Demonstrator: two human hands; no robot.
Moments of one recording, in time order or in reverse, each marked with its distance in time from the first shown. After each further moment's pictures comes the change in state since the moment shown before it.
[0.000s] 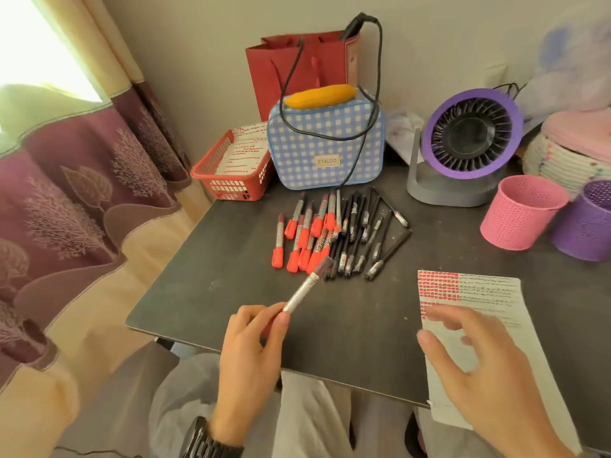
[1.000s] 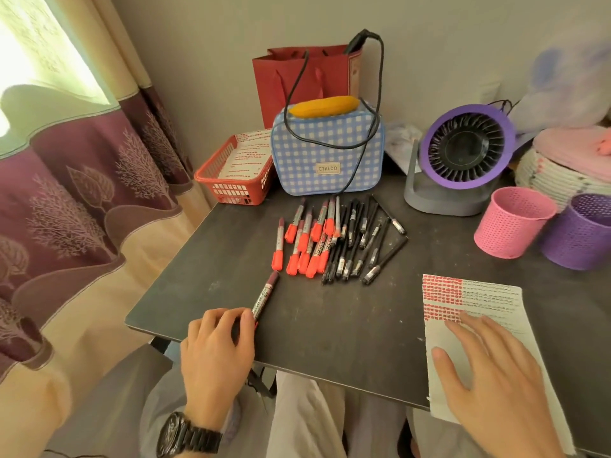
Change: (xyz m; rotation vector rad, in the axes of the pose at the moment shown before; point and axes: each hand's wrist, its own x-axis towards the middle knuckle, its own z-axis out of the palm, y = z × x) left_hand 0.009 -0.024 -0.017 0.428 0.081 -0.097; right_hand -0.014 0.031 -0.006 -0.579 0.022 0.019
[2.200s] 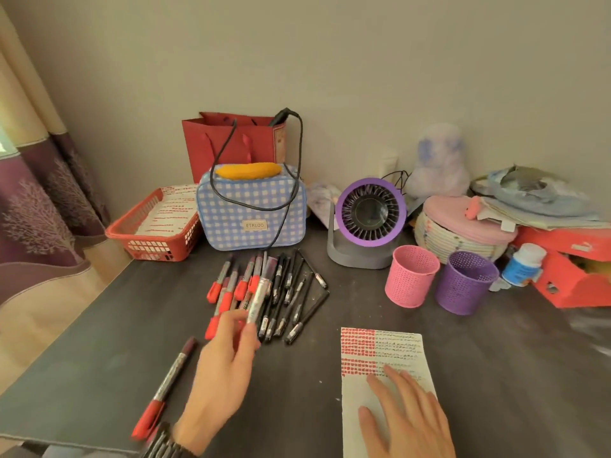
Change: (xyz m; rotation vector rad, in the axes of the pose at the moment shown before) left_hand 0.030 0.123 0.024 -0.748 -0.297 0.116; right_hand 0.007 0.021 0.006 0.001 0.008 -0.003
